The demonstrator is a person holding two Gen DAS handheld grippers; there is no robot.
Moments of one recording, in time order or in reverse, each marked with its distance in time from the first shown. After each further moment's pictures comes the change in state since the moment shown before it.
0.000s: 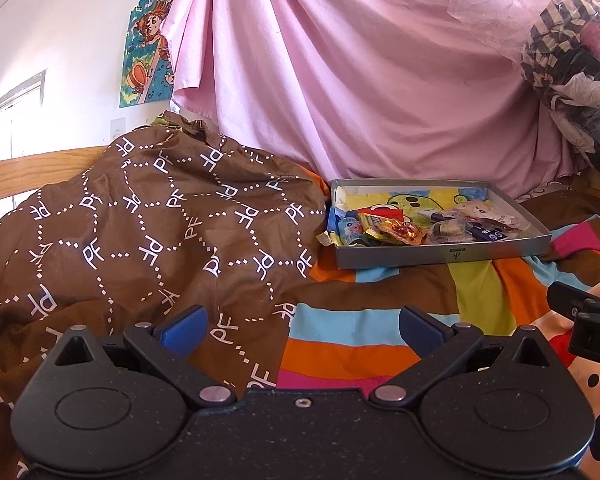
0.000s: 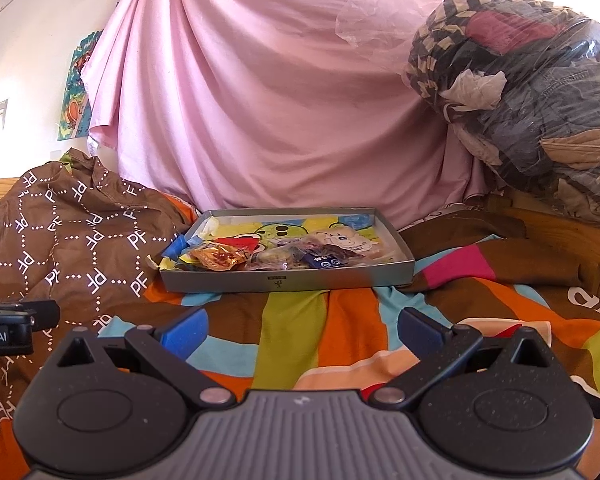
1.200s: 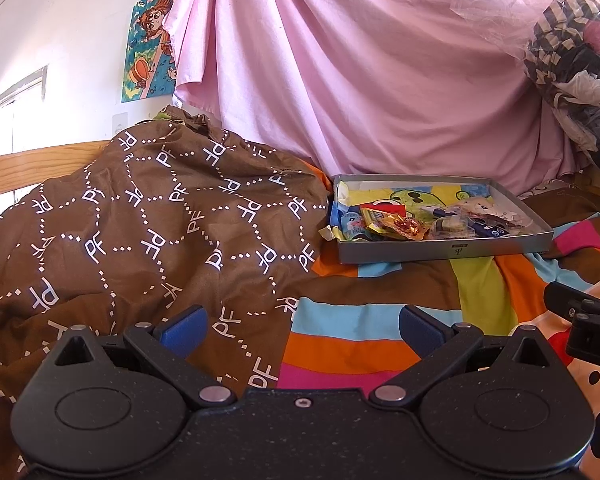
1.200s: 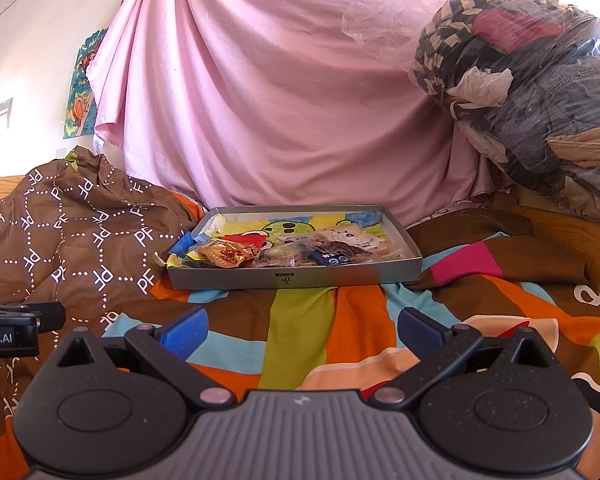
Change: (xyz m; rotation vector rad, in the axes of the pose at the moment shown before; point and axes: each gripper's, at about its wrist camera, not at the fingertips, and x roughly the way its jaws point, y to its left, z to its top) left arm 0.000 0.000 -0.001 -0.005 0.008 0.005; right arm 0.000 0.002 0.000 -0.003 0.004 0.010
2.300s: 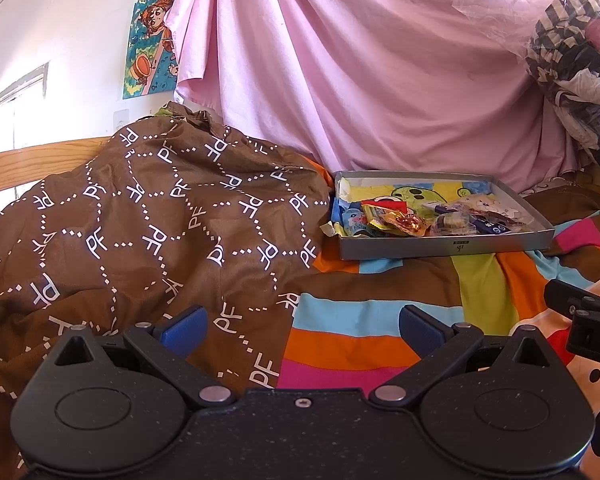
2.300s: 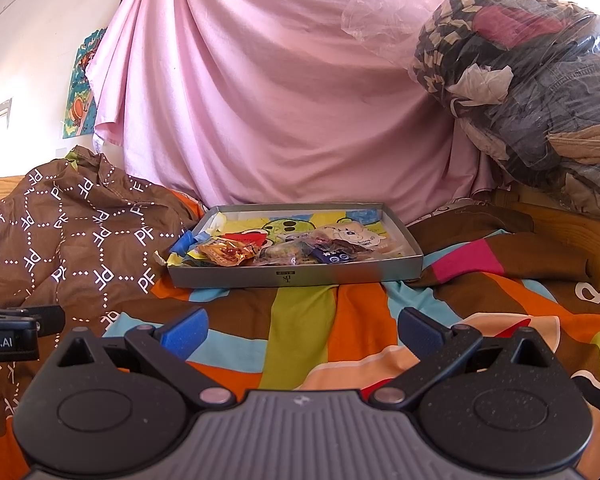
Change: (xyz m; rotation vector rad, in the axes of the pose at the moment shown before) left arm 0.001 0.001 -0.003 -0.002 0.007 0.001; right arm 0.001 0.002 -0.003 0.004 0.003 0.001
